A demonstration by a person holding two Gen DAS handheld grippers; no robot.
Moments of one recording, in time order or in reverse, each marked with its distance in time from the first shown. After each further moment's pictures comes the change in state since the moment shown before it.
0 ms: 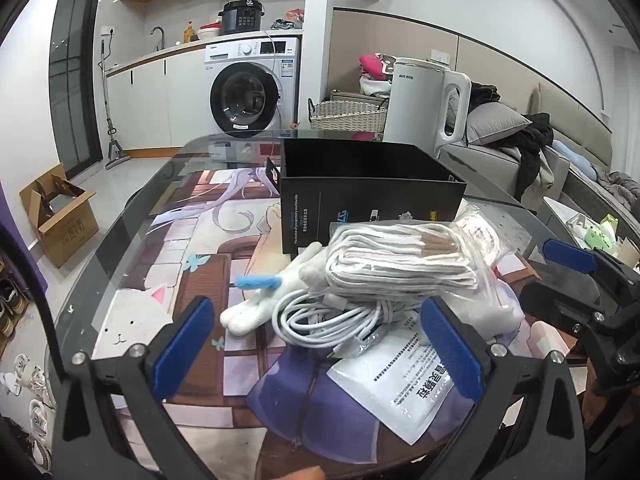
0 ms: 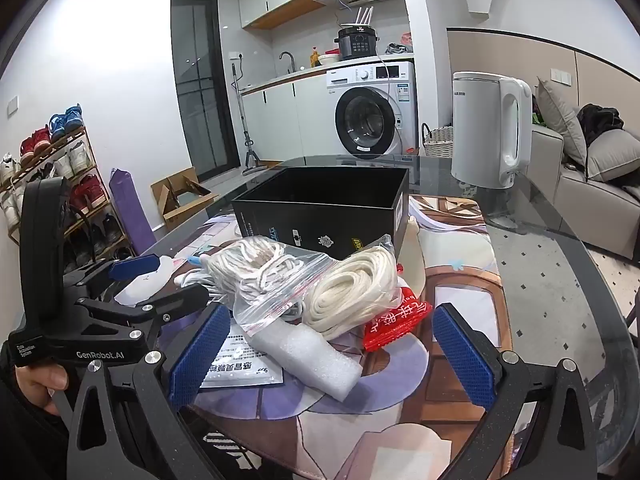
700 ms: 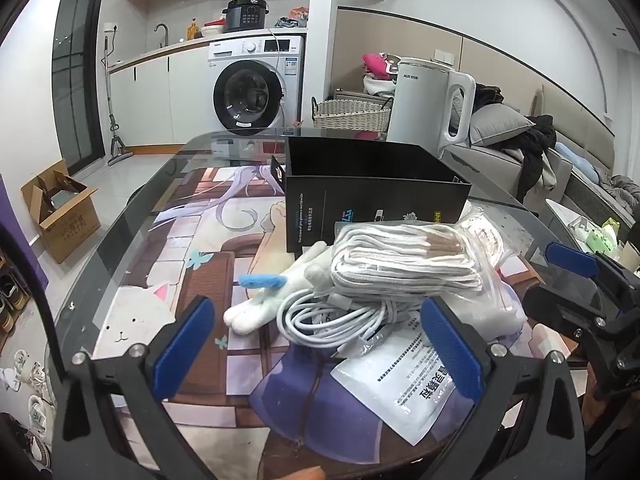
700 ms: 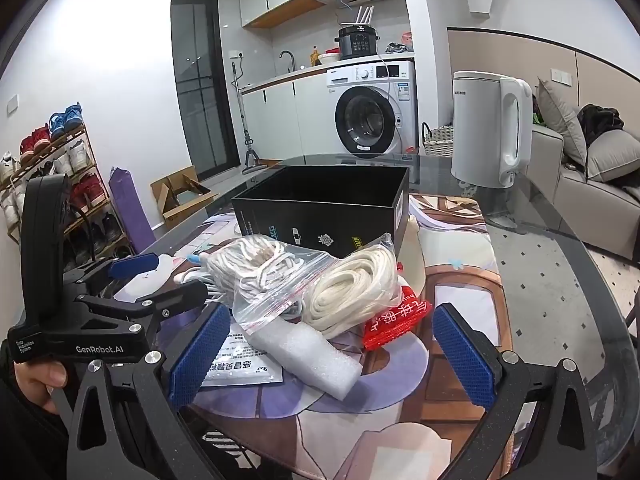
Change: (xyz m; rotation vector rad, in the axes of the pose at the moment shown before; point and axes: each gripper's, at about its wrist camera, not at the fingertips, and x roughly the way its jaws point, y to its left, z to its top) left arm 0.000 0.004 0.001 -0.031 0.008 -0.009; right arm 0.000 0.000 0.000 -0.002 -0.004 0.000
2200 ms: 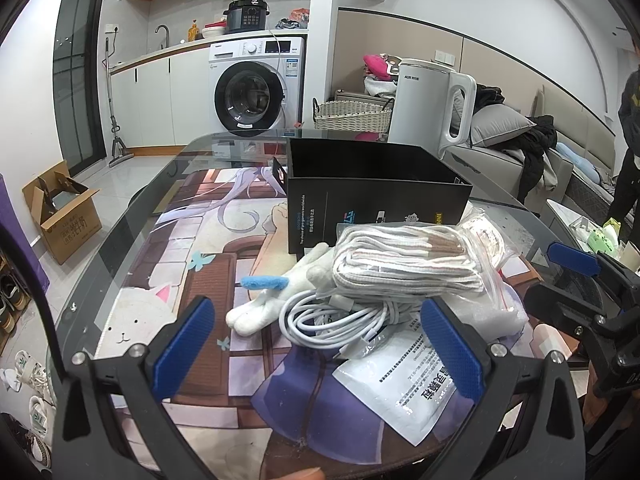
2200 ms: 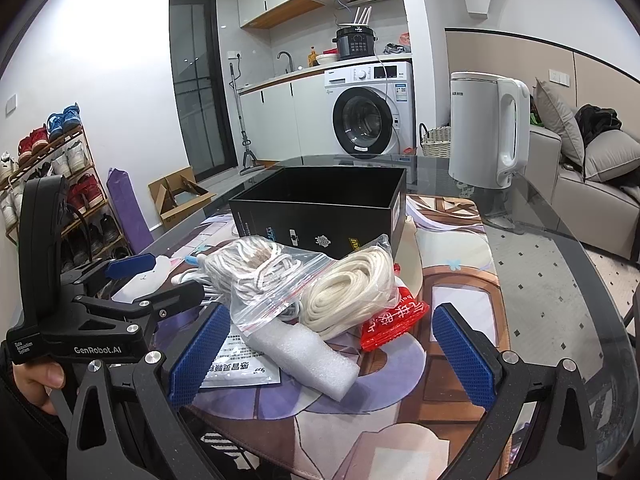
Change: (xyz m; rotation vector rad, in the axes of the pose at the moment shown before) left arm 0.000 0.001 0.001 0.001 -0.004 0.005; right arm 0.001 -0.002 0.002 0.000 -0.001 -0.005
